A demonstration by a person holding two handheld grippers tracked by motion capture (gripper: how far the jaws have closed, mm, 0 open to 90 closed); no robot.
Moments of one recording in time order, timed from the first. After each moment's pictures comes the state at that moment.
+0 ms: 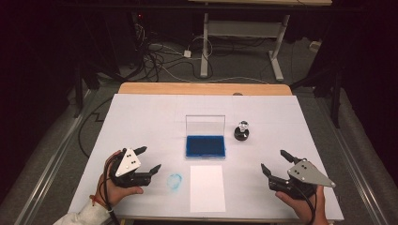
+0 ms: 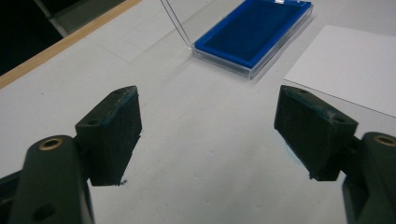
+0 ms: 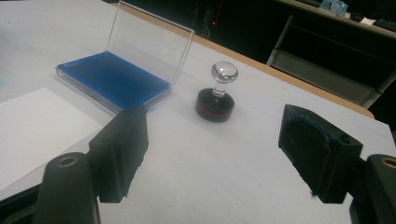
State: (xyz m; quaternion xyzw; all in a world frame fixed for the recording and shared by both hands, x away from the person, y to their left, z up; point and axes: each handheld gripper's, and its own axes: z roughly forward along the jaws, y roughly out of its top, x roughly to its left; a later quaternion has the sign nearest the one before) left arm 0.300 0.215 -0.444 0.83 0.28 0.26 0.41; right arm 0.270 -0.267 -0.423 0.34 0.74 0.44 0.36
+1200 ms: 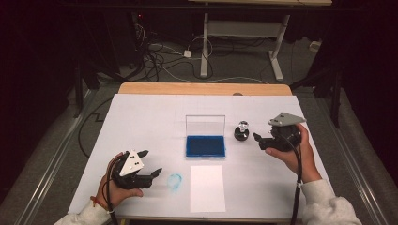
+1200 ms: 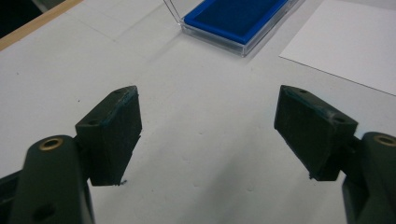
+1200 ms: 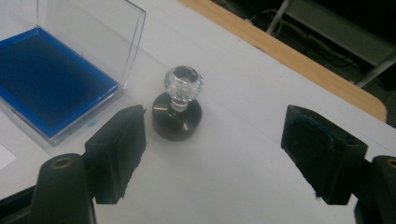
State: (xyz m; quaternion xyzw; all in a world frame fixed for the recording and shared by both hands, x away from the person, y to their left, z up) left arm 0.301 0.212 -0.454 0.85 0.28 0.23 0.38; right arm 0.392 -0.243 -0.383 0.37 0.82 0.33 0.29
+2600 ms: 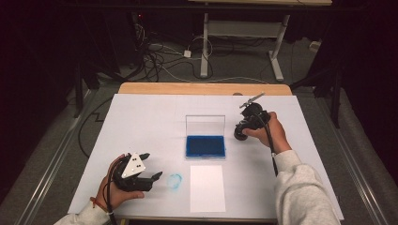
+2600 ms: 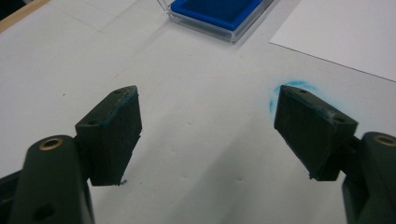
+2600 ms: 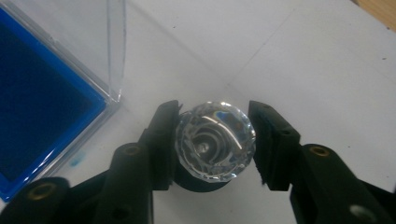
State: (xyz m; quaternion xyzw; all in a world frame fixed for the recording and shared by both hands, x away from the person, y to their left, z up) left arm 0.299 0.210 -0.458 0.86 0.27 0.22 0.37; right arm 0.484 -0.191 -0.411 0.39 0.88 0.22 0.17
